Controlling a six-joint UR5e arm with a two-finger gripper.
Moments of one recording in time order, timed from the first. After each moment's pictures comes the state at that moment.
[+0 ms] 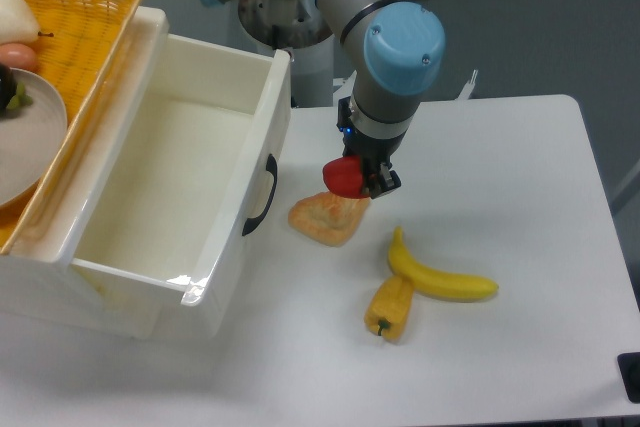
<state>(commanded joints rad) 2.51 -1.80 -1.49 -1.55 1.52 1.66</state>
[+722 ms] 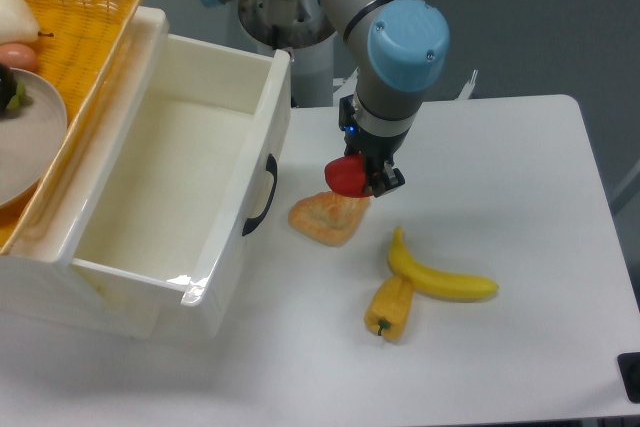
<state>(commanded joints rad) 2.51 -1.79 -1.48 -1.56 1.49 1.60</state>
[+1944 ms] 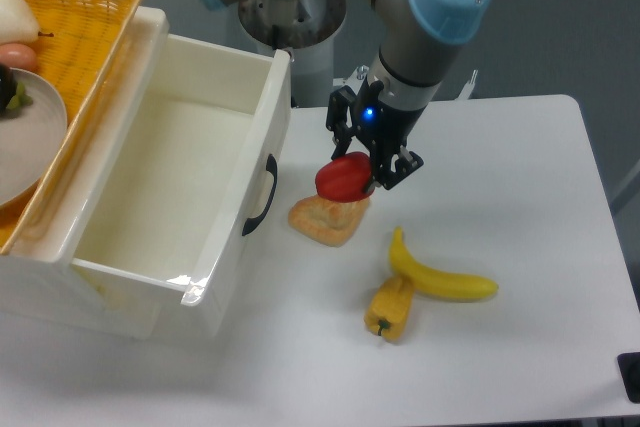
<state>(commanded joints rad) 2.58 -1.73 -1.44 -1.62 1.23 1.31</state>
